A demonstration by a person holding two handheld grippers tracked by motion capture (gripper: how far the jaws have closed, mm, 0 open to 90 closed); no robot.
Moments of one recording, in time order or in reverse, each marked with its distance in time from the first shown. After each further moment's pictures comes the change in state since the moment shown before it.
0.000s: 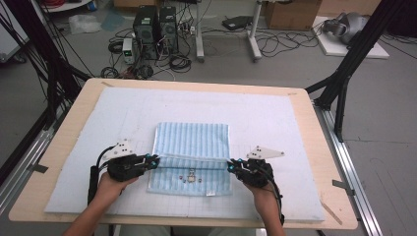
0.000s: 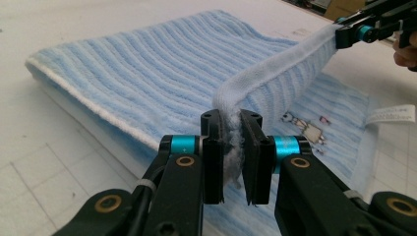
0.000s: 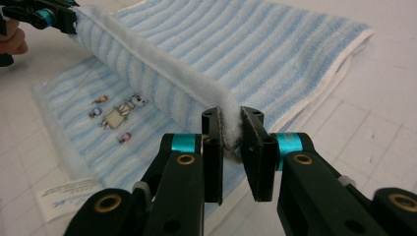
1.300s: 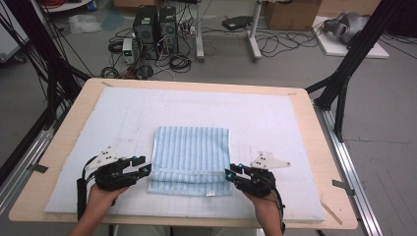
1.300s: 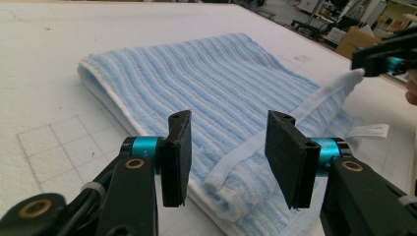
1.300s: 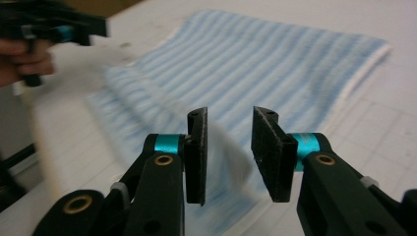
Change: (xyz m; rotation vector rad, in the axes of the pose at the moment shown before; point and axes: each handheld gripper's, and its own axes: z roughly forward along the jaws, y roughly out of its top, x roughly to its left) left arm -0.009 -0.010 -0.029 -0.087 0.070 -0.095; right arm 0.016 -0.008 -0.014 -0.075 0.049 0.038
